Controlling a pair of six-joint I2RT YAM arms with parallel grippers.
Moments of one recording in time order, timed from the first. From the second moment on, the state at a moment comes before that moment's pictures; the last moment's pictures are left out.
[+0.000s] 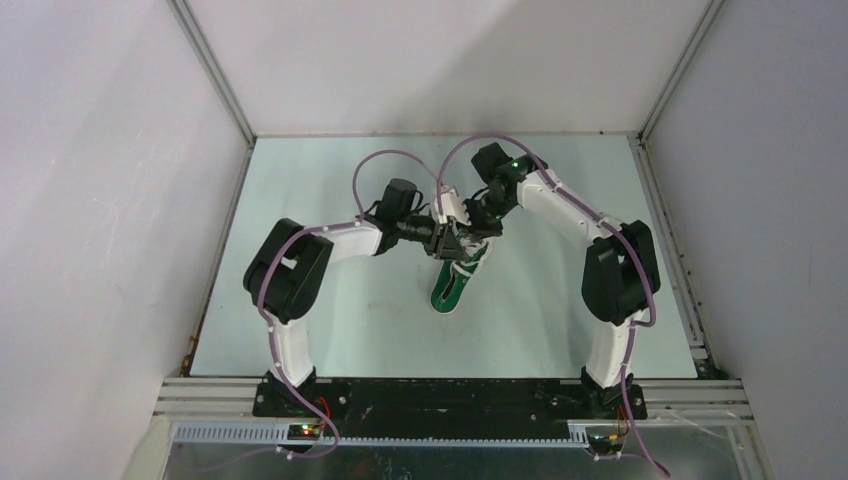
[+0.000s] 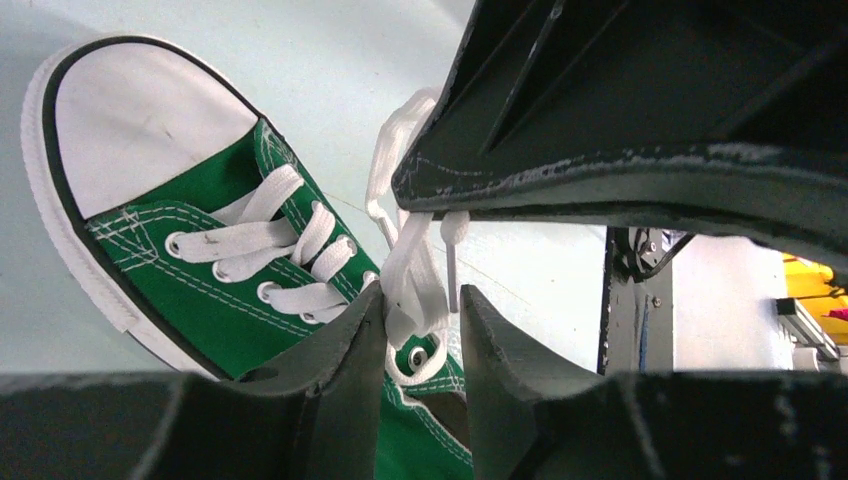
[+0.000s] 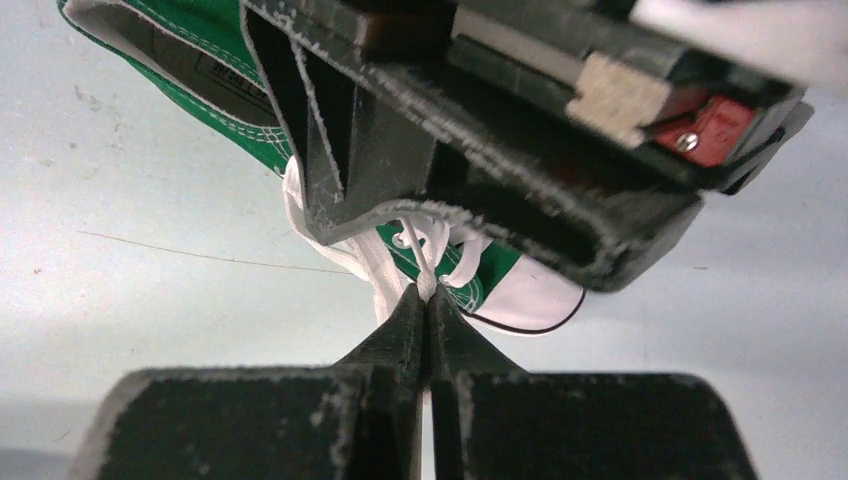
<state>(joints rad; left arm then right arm) -0.53 1.91 1.10 0.21 0.95 -0.20 0.52 1.90 1.64 -1.04 -0.49 -1.22</state>
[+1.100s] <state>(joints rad) -0.56 1.90 1.09 0.21 0.88 -0.17 0.49 1.94 1.73 -1.09 -0.57 -1.05</state>
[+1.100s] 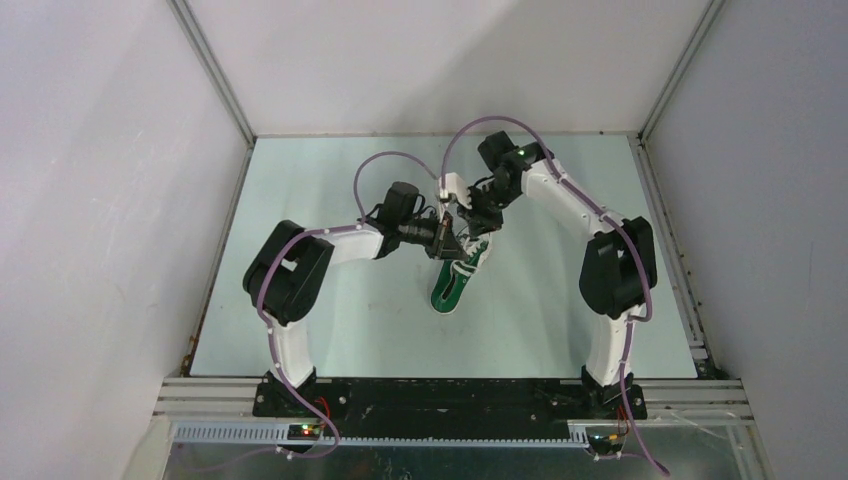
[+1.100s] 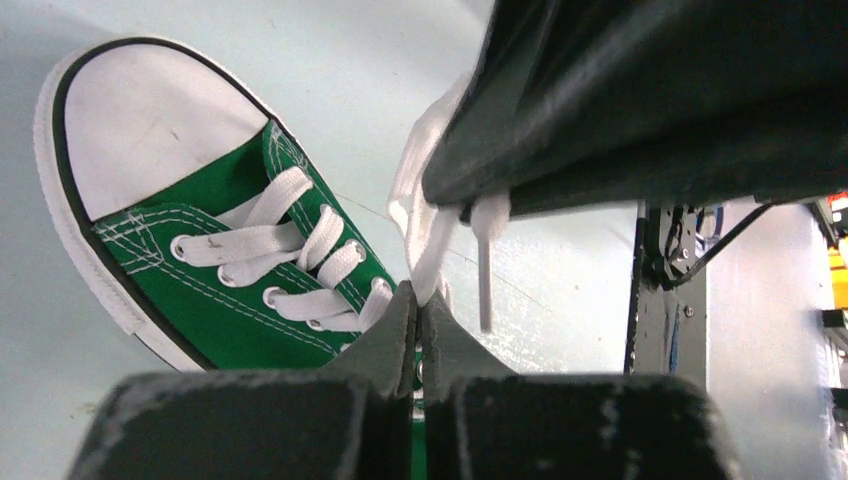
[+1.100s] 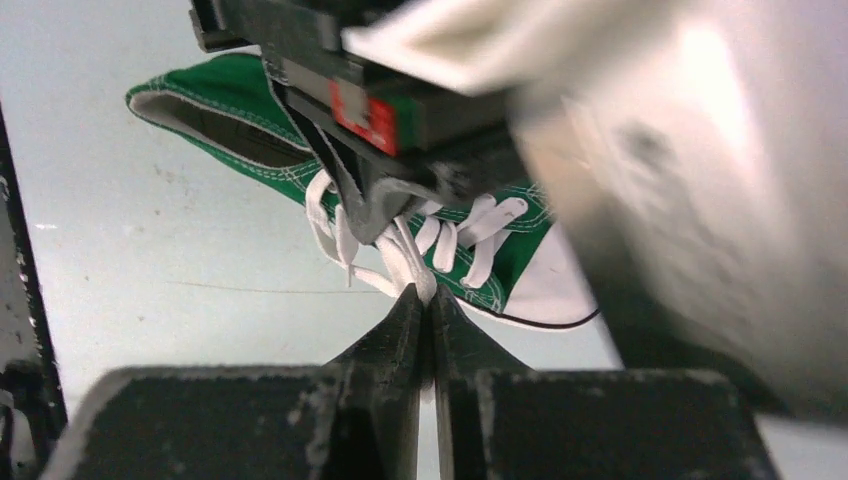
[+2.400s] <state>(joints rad) -0.53 1.96 1.09 0.46 1.16 -0.41 0.38 1.81 1.46 -0.50 -0.58 -0.58</state>
